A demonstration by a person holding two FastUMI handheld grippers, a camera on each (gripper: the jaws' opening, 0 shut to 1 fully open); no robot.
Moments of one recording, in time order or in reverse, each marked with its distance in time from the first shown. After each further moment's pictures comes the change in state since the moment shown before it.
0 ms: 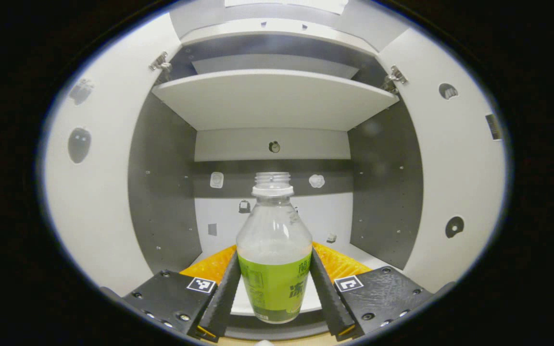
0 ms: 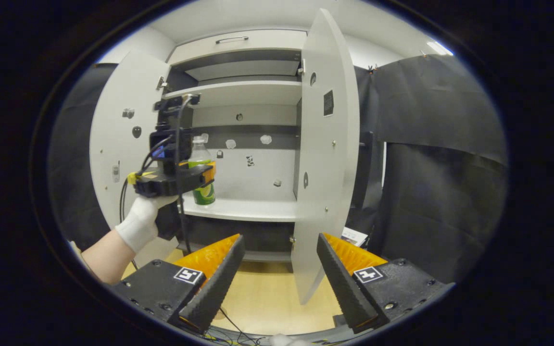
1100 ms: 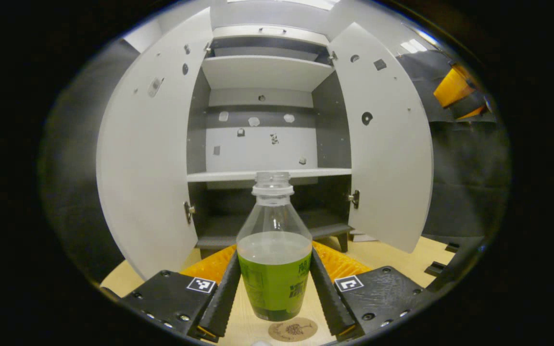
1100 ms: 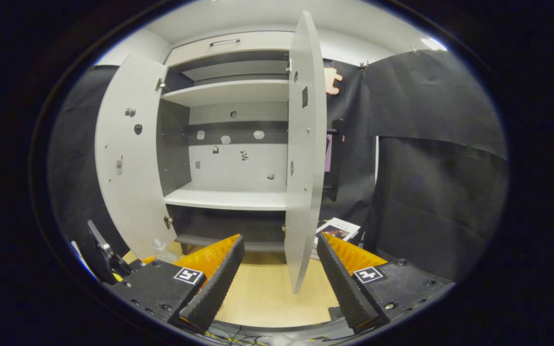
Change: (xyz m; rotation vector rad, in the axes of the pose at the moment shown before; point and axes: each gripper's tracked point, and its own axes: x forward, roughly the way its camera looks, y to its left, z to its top) left arm -0.223 -0.020 -0.251 -0.057 0.170 -0.106; right arm -0.026 -0.020 -0.021 0.005 0.044 -0.019
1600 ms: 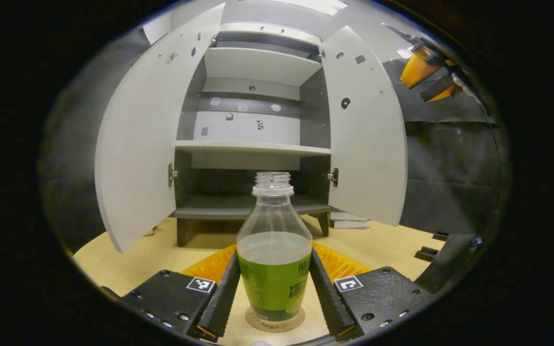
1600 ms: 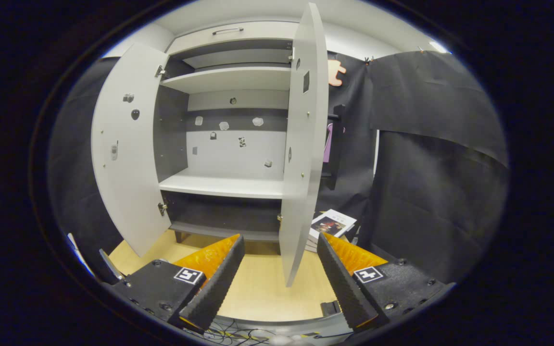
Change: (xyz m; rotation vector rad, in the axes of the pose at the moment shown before) left arm -0.008 -0.028 -0.064 0.011 -0.048 -0.103; right arm 0.004 -0.014 -0.018 -0.048 0.062 -0.033
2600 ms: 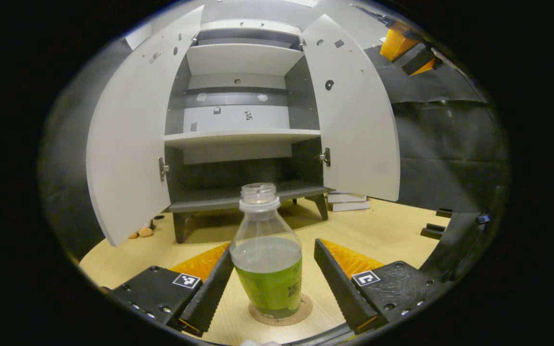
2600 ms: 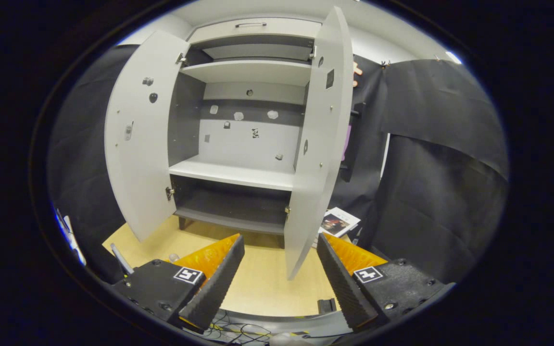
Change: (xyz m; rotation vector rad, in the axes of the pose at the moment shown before) left arm -0.002 0.001 -0.015 0.091 0.030 -0.019; right arm -0.012 0.021 -0.015 -0.066 0.020 0.053
